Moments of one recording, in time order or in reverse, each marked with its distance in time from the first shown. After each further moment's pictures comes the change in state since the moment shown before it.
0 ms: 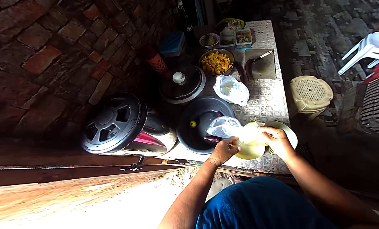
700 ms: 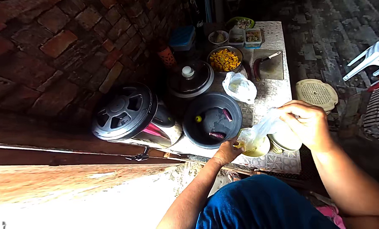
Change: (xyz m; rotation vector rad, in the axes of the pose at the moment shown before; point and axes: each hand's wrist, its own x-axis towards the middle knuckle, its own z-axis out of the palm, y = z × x) left_hand -0.017 -0.005 0.001 0.052 -0.019 -0.069; right_hand 0.041 -0.116 -0.027 -0.249 -0.023 -0.515
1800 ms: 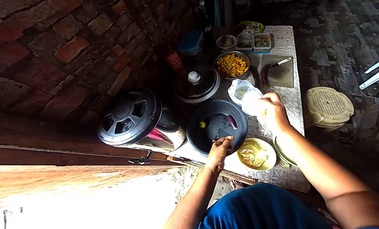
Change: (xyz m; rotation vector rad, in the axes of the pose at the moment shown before) left_hand -0.004 0.009 -0.020 -0.908 0.475 -0.011; right_hand 0.050 0.079 0.083 -0.378 -0.099 0.209
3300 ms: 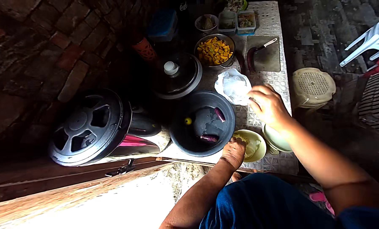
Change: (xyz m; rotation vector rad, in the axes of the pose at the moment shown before) left_hand 0.030 -0.043 0.070 1.699 -0.560 0.236; right_hand -0.009 0.021 -0.019 -0.010 -0.054 -0.202
